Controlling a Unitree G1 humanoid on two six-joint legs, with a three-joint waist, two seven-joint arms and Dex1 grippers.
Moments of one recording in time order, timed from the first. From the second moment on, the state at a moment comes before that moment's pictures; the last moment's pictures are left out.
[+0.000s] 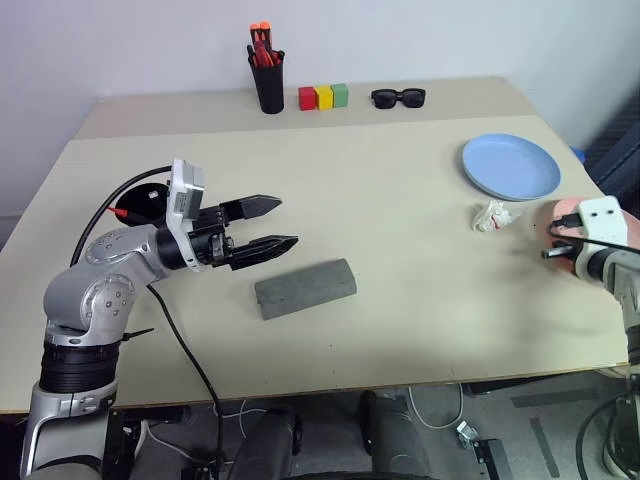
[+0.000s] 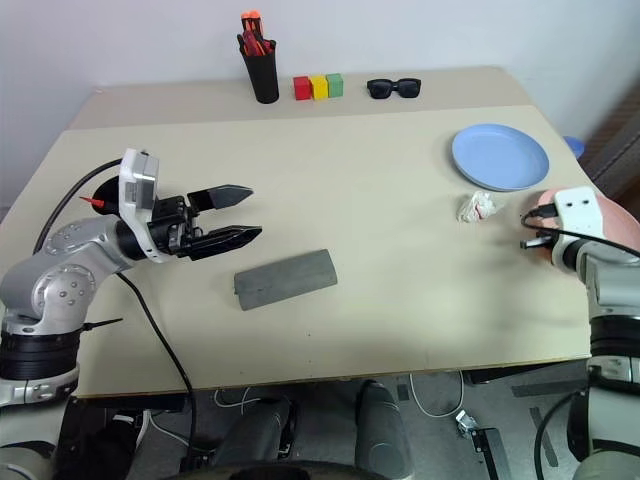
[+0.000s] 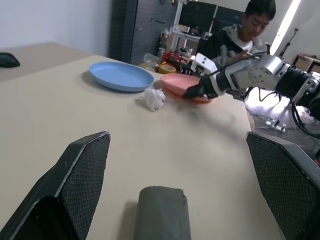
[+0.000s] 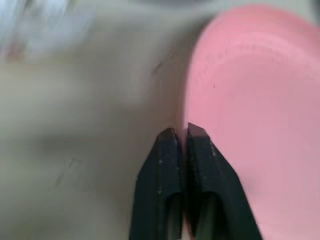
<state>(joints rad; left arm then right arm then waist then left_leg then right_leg) -0.44 0.62 0.15 -0.22 -0.77 0.66 -1.02 -0.53 -0.87 -0.23 0.53 0.12 0.59 0.42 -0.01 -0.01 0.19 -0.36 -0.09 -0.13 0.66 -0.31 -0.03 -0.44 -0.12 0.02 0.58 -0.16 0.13</state>
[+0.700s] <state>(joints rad) -0.45 0.57 0.15 -0.35 -0.82 0.69 -0.82 -1.09 -0.65 -0.02 1.23 -0.08 -0.08 0.46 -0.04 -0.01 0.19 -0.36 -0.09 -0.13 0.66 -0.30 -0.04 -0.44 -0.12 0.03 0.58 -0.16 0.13</state>
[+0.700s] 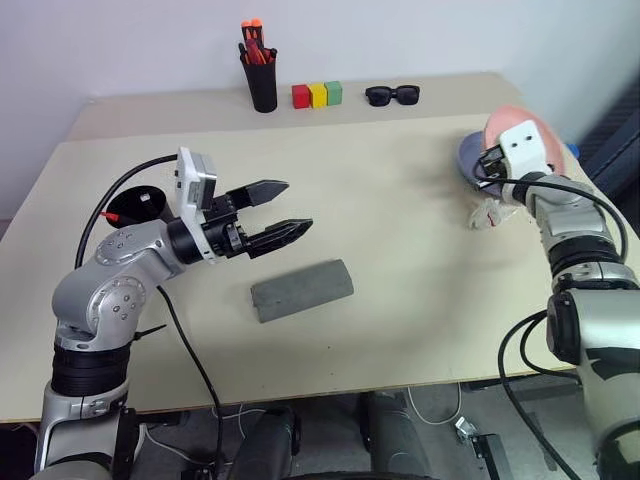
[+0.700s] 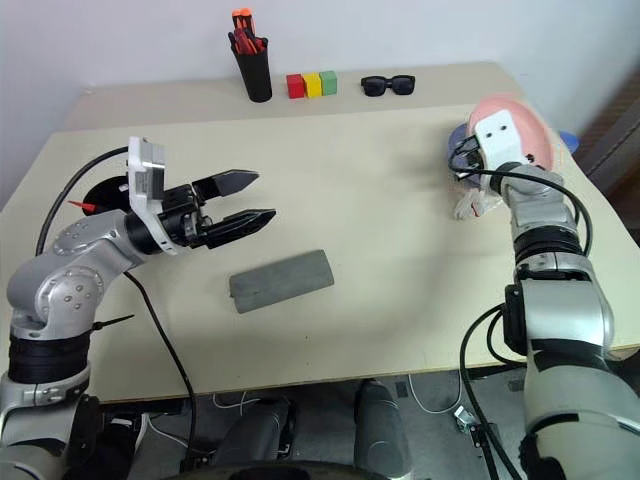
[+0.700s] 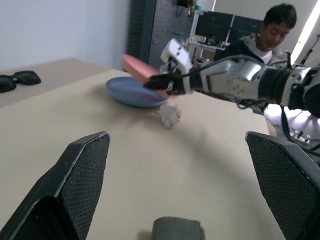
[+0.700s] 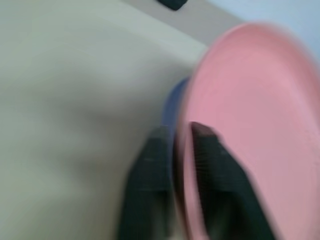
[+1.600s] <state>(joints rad) -0.39 0.57 0.17 -0.32 -0.84 0.66 -0.86 -0.78 -0.70 -0.11 0.91 0.04 0.17 0.66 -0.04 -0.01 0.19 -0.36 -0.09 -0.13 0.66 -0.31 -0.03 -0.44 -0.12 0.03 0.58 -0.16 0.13</state>
